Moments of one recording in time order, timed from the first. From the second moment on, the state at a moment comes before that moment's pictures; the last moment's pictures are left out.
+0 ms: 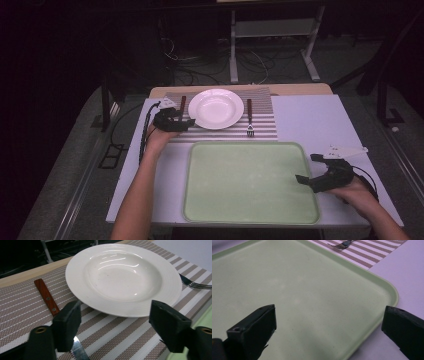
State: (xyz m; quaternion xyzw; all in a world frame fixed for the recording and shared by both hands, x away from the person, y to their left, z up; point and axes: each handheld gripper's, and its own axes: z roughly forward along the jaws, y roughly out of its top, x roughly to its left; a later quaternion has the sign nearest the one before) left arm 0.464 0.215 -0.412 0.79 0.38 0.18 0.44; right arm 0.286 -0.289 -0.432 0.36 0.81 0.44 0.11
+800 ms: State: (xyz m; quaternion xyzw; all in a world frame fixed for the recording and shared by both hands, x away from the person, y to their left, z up) left arm 0.486 0.225 -0.443 0.80 0.41 0.17 0.40; right arm 0.287 -0.290 -0.433 0.36 0.82 0.43 0.11
